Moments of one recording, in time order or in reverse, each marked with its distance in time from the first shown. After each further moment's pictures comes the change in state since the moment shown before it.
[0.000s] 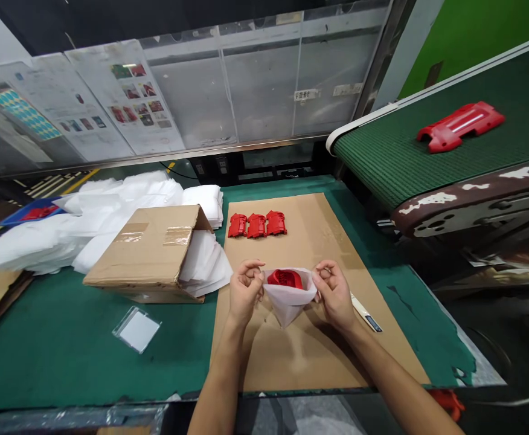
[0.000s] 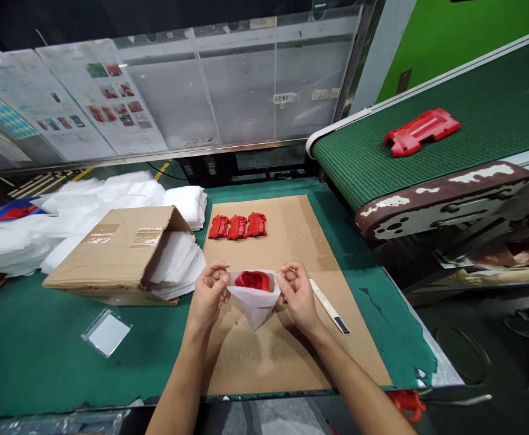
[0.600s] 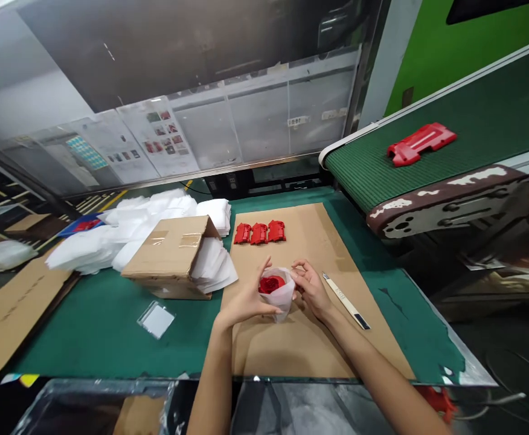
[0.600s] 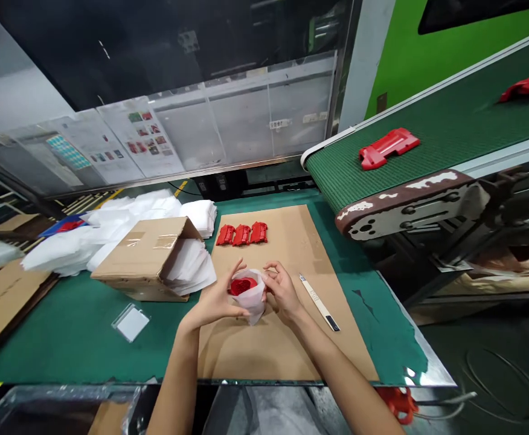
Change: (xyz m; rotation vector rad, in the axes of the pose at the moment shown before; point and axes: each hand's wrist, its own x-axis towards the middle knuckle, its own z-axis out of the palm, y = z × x) left_hand -0.024 0.031 -0.006 0.726 -0.498 0.094; right_hand 0.002 -0.012 0.006 0.214 -0.261 0.163
